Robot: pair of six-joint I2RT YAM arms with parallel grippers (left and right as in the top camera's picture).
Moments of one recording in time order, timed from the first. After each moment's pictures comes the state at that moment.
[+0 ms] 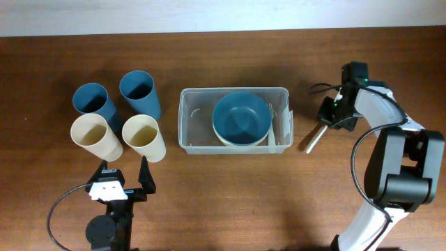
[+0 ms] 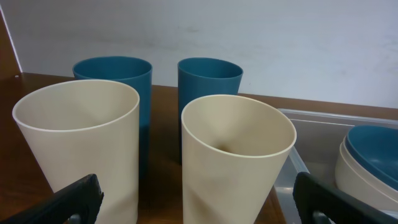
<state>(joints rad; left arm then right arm) 0.13 0.01 0.01 -0.07 0.09 -0.10 -0.16 2.01 1.41 -0.84 -0.09 0.32</state>
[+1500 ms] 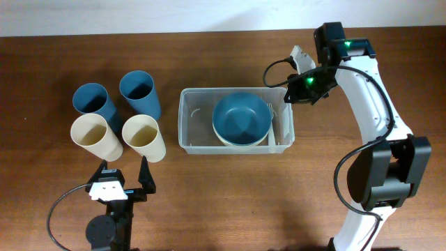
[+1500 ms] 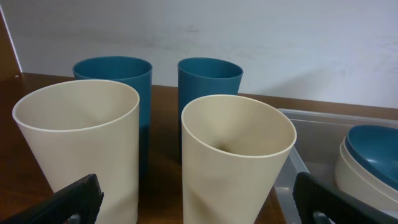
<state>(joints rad) 0.13 0.01 0.01 -0.07 0.09 -0.10 0.07 2.02 1.85 -1.24 -0.41 -0.14</state>
